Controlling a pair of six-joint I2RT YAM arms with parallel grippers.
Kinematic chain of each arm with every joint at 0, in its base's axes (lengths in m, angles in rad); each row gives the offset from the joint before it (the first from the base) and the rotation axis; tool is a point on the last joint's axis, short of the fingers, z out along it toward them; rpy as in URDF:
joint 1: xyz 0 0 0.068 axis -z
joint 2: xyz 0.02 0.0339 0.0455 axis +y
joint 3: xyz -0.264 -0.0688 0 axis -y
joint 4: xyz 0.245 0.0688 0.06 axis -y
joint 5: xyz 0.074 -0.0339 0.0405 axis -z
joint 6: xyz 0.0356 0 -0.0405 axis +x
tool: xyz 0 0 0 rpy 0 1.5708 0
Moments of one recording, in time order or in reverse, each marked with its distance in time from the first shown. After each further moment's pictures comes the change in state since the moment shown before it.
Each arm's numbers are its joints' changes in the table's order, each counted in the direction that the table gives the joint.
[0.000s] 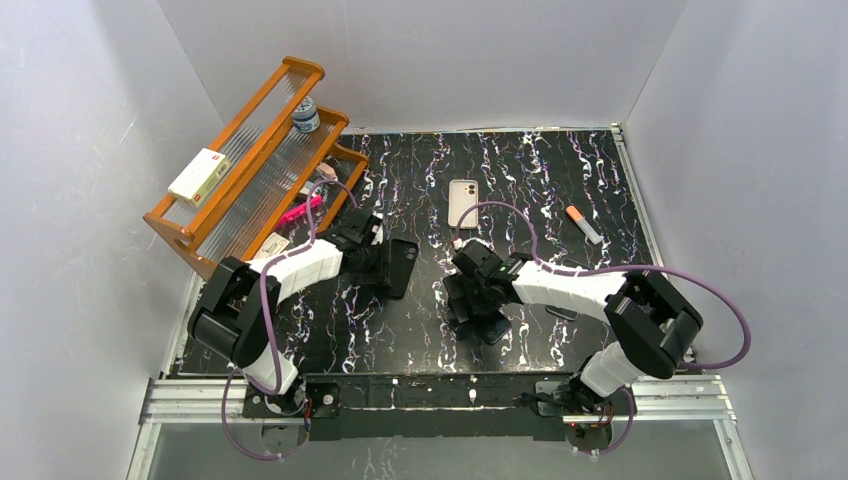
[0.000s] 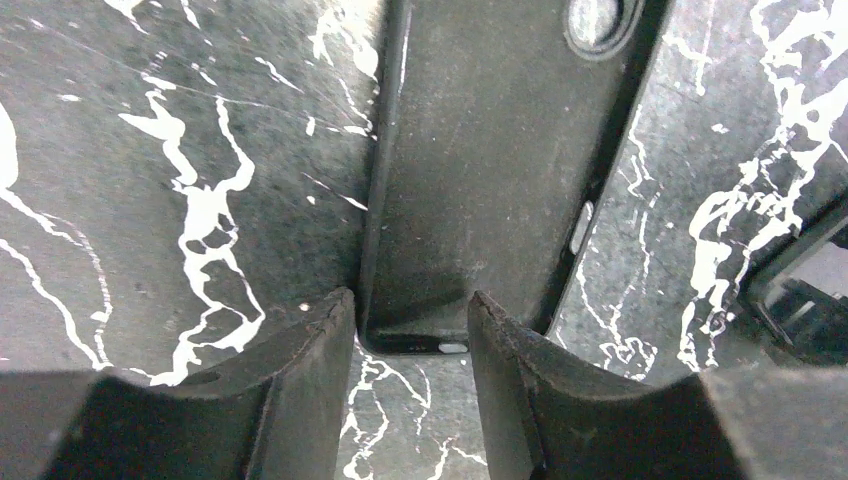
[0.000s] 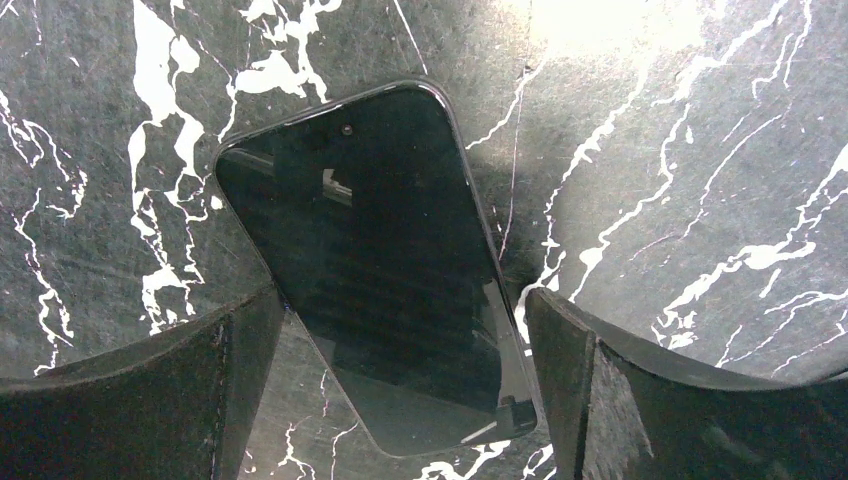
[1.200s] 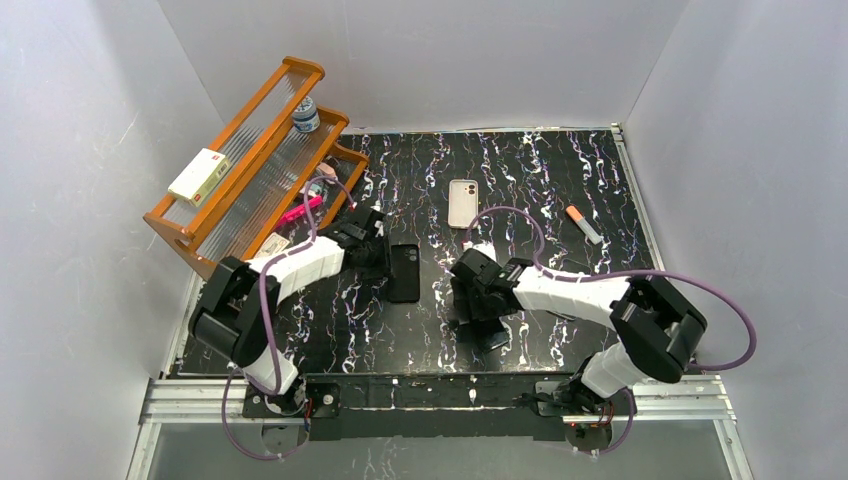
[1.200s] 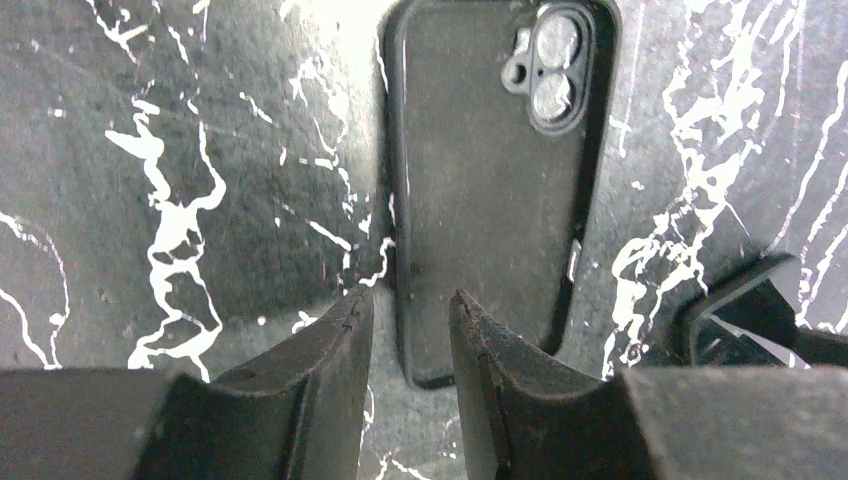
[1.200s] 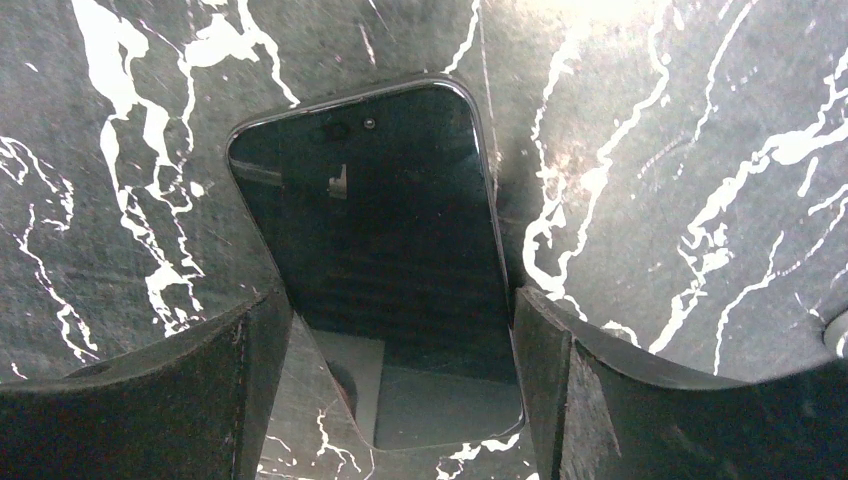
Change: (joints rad) left arm 0.010 -0.023 0.016 0.026 -0.005 -0.145; right arm -0.053 -0.023 -0.011 -0.058 0.073 0.211
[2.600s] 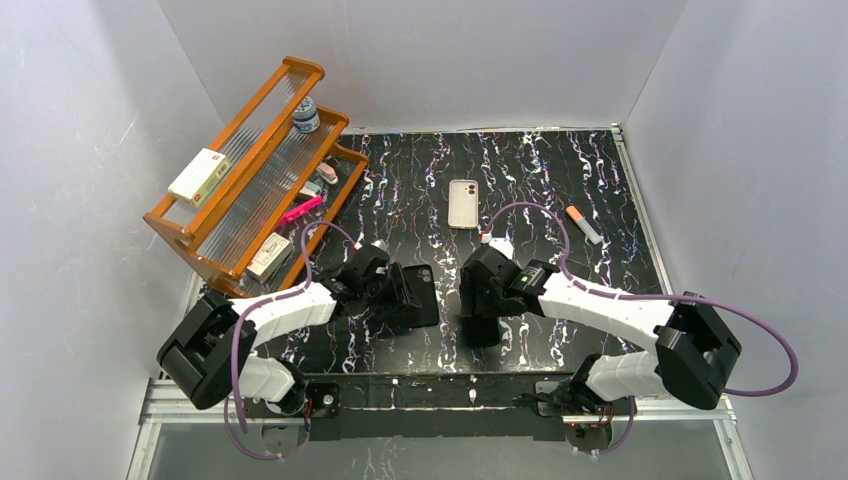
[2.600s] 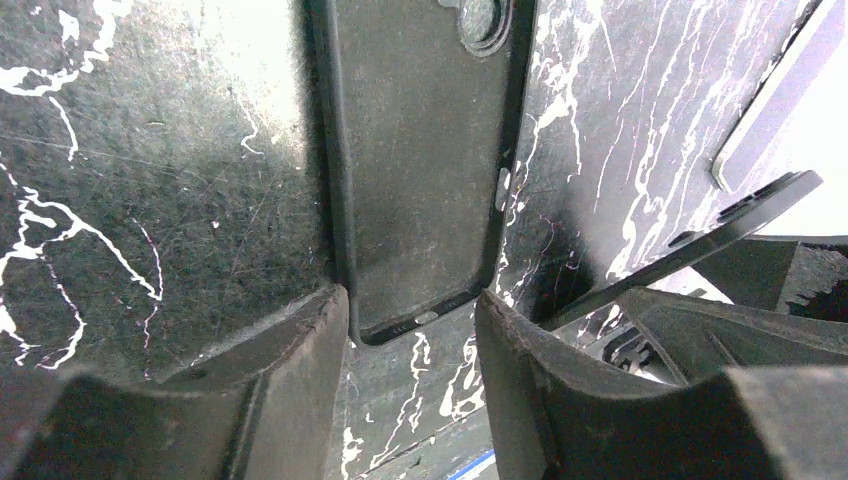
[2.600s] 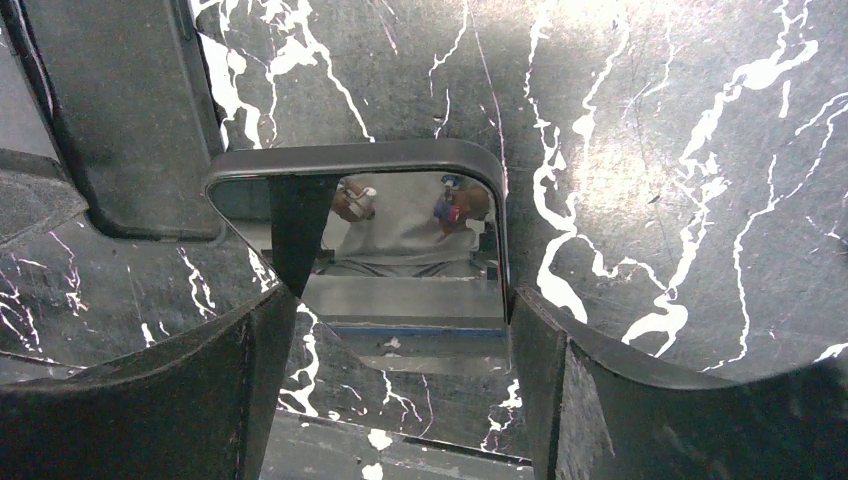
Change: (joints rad) left arm 0.191 -0.212 -0.320 0.274 0.124 -0.421; right arm -0.001 -0.196 -0.024 -0.054 0.002 0.171
